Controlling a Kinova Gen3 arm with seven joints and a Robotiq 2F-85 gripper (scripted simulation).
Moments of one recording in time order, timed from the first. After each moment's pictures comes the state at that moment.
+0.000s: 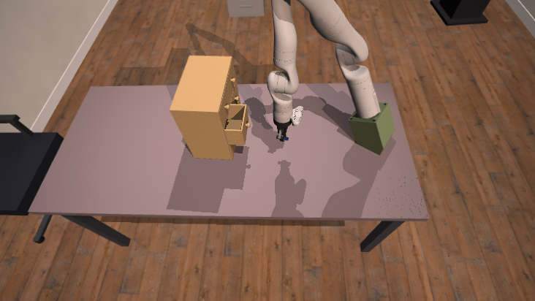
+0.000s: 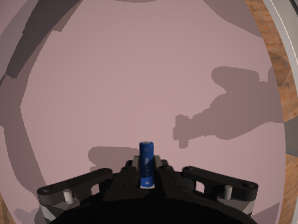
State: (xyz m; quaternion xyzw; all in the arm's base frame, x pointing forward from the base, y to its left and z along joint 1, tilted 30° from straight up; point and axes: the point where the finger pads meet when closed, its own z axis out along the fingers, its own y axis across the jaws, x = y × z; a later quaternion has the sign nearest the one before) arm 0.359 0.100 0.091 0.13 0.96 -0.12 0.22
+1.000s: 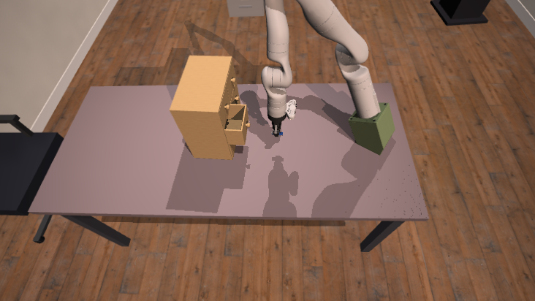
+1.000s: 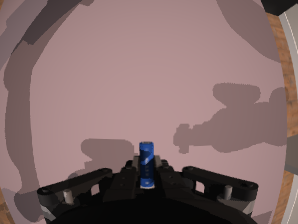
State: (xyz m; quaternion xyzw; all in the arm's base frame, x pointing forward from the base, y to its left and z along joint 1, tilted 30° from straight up) arm 0.379 0.080 0.109 0.05 0.96 -0.14 0.22
